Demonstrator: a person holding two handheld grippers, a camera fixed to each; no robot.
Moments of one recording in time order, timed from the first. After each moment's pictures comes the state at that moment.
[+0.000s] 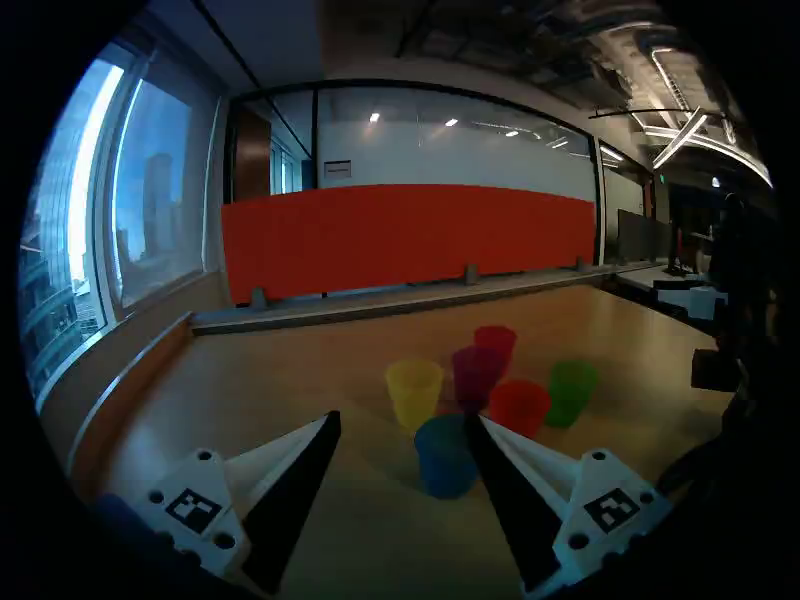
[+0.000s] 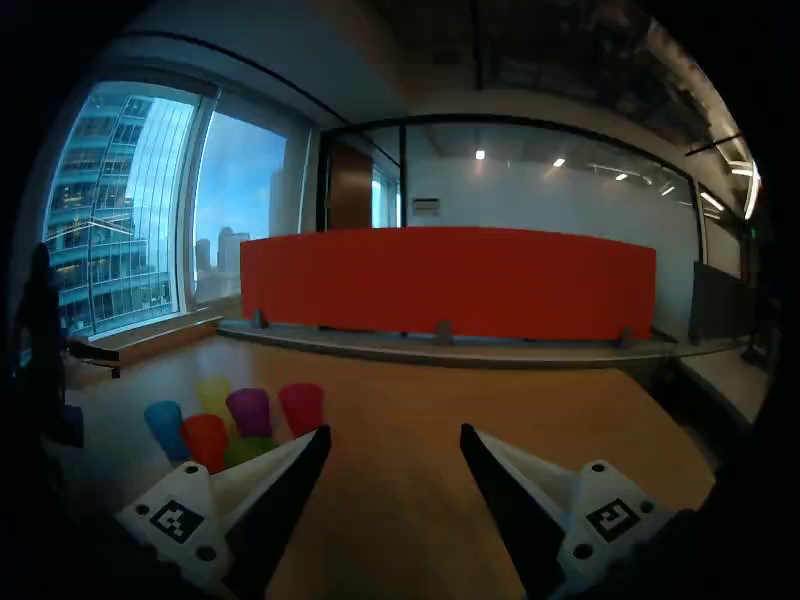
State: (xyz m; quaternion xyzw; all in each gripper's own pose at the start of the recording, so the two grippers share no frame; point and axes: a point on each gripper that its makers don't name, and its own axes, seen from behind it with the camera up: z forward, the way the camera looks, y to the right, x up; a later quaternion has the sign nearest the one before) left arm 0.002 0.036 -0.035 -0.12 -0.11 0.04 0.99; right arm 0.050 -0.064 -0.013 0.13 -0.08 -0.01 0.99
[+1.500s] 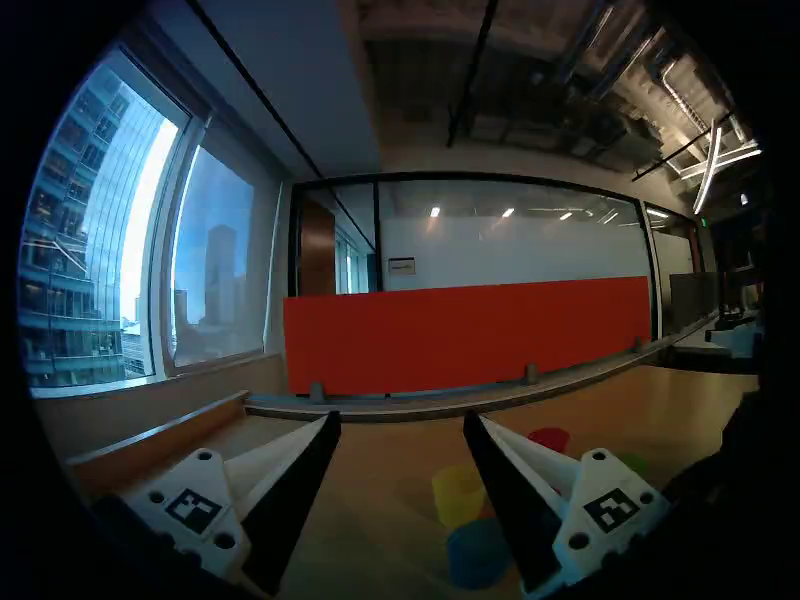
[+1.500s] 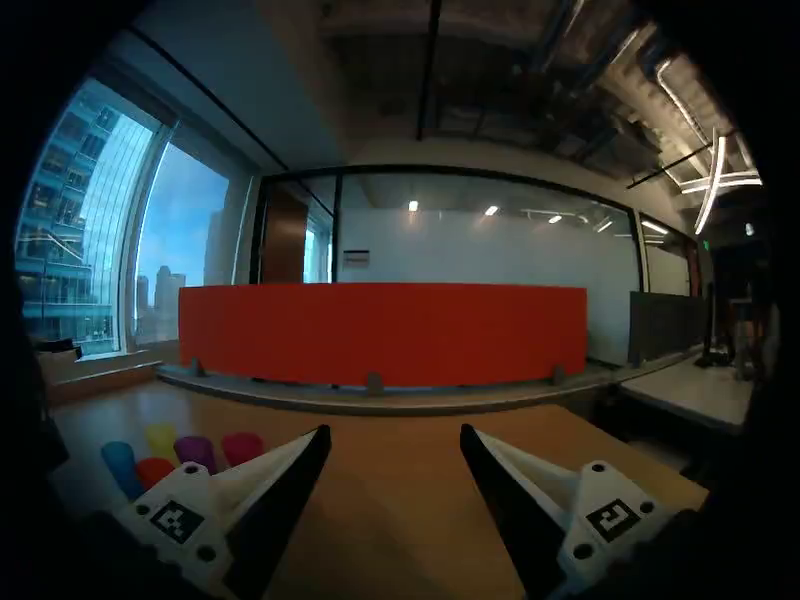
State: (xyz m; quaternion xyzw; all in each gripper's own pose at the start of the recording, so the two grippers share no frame) left arm 0.077 0.027 -0.009 0.00 0.07 0.03 1.00; right arm 0.086 -0.019 -0.015 0.00 0.01 0.00 1.00
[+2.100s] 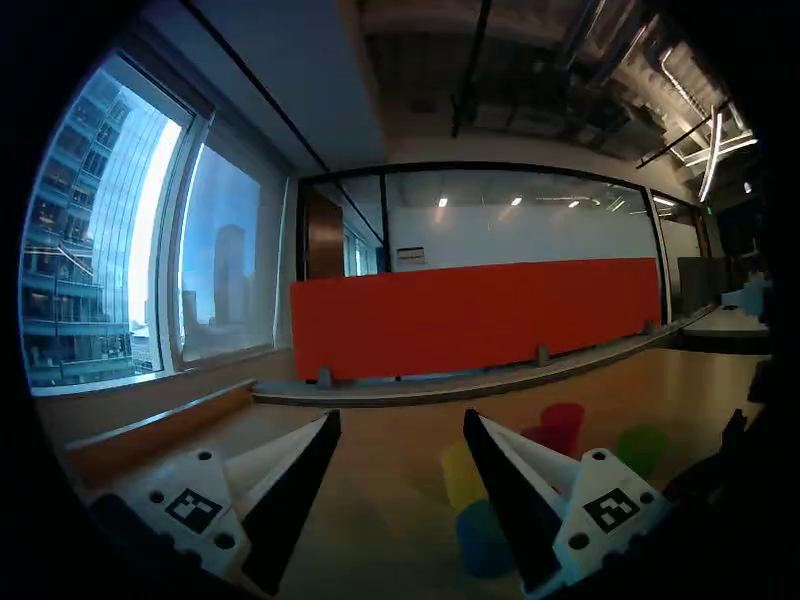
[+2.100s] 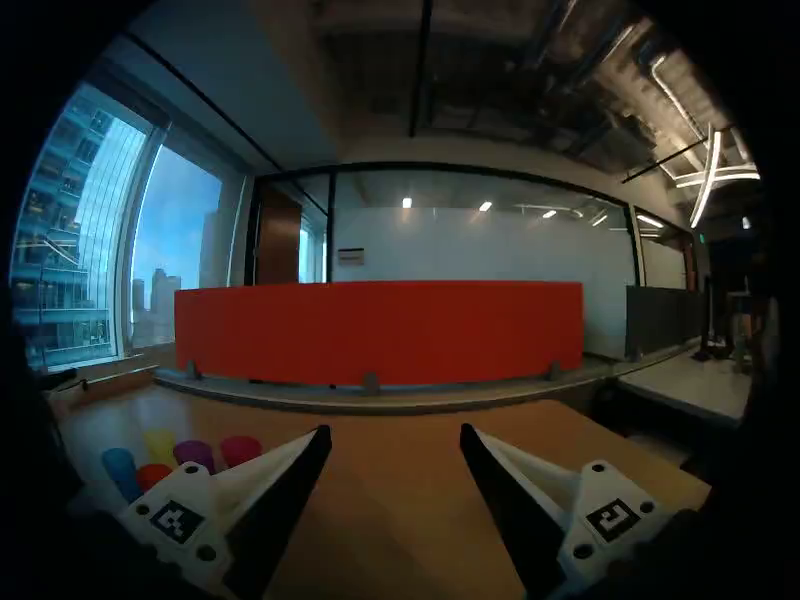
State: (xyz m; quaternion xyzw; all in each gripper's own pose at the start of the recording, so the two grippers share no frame) left arm 0.034 0.022 0.001 0.02 0.05 0.04 1.00; right arm 0.088 -0.020 -0.013 0.00 0.00 0.01 1.00
